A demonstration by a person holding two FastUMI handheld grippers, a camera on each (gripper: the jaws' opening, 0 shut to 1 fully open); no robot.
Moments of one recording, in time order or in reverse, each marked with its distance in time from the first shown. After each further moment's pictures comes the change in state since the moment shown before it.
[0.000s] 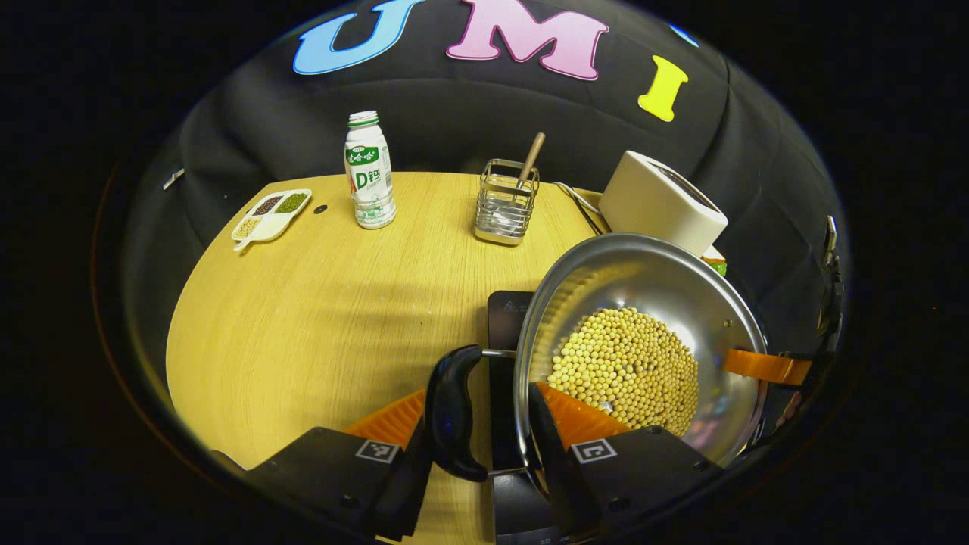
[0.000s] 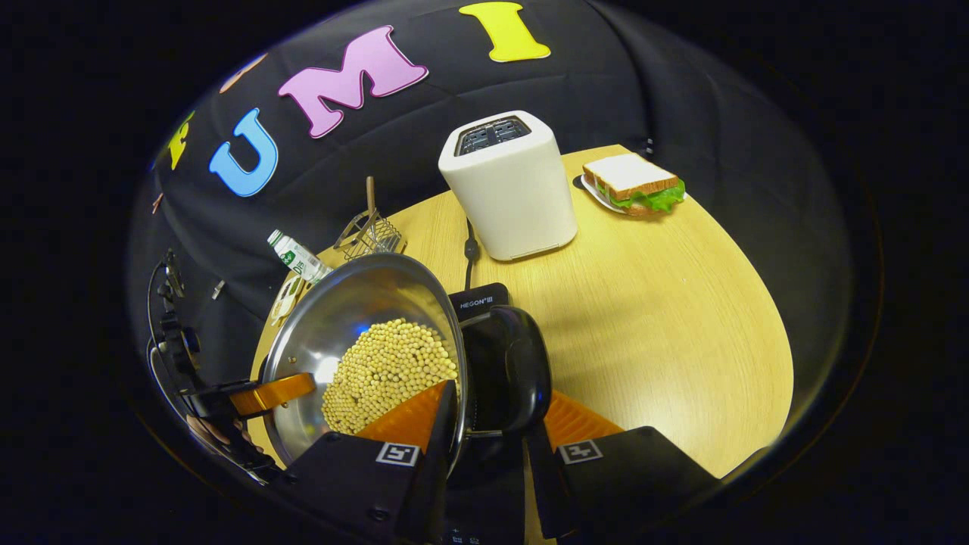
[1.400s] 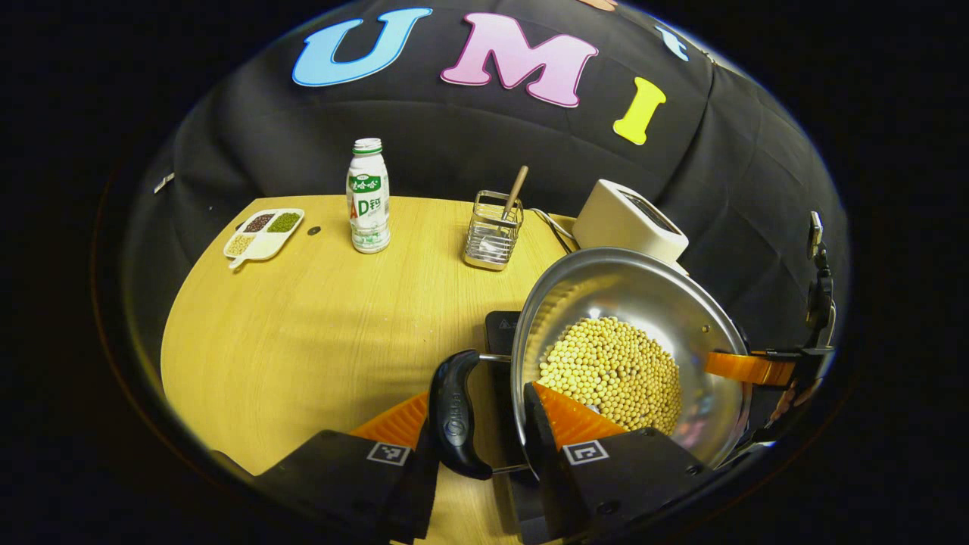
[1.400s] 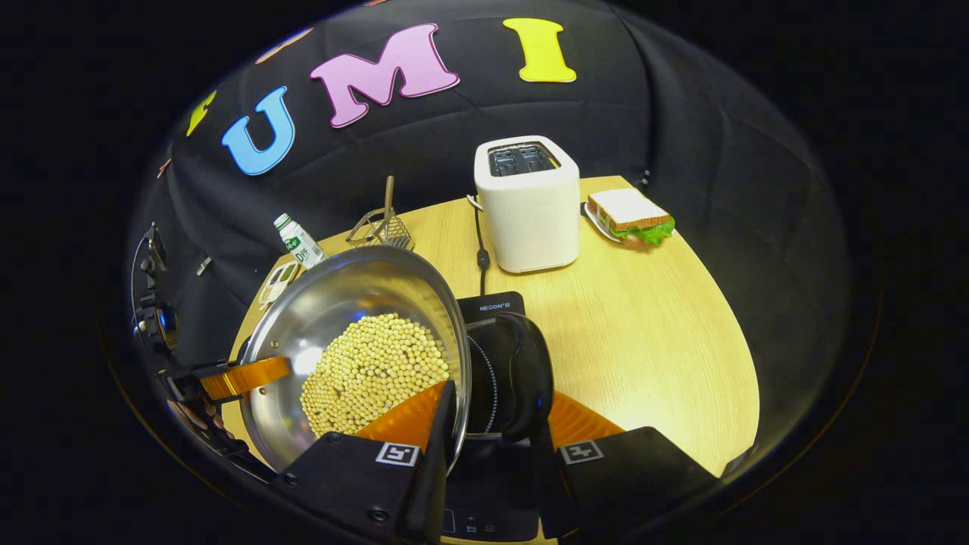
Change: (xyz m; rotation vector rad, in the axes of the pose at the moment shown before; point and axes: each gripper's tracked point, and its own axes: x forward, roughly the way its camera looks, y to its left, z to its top) left arm -0.031 0.008 0.016 0.026 -0.087 -0.125; right arm -0.029 0.020 0.003 -0.120 -0.051 -0.099
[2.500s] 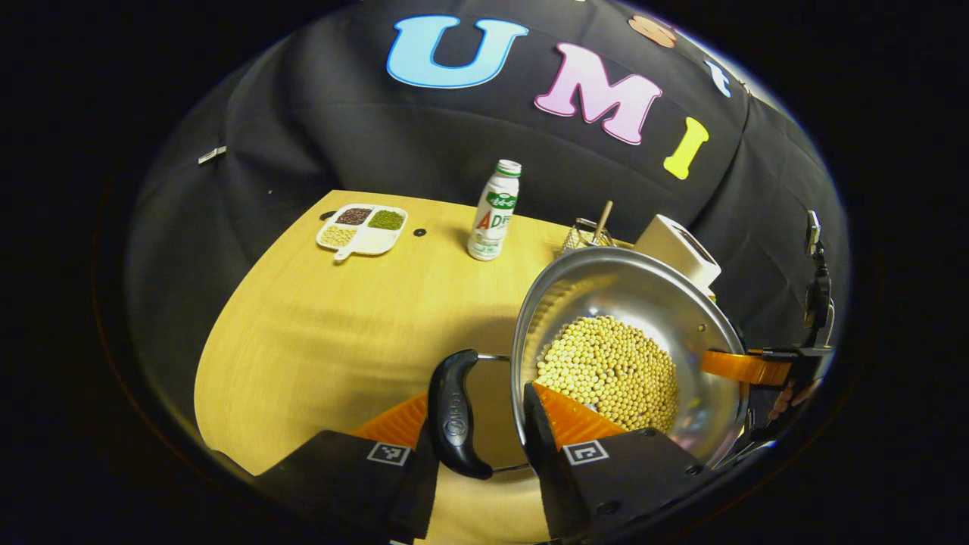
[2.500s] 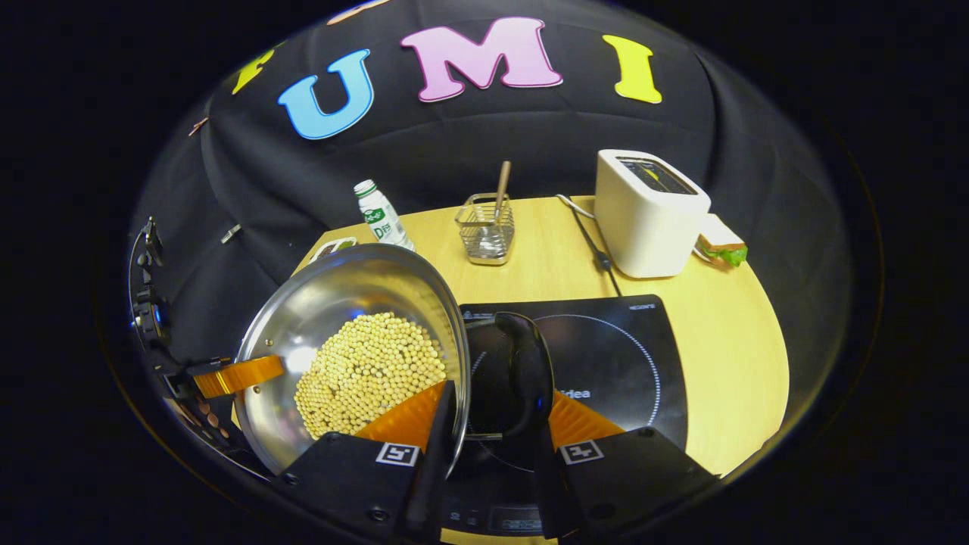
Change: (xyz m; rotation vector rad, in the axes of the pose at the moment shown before) left arm -0.089 0.147 -0.002 -0.075 -0.044 0.061; right arm 0.002 0.160 -0.018 -0.105 0.000 0.049
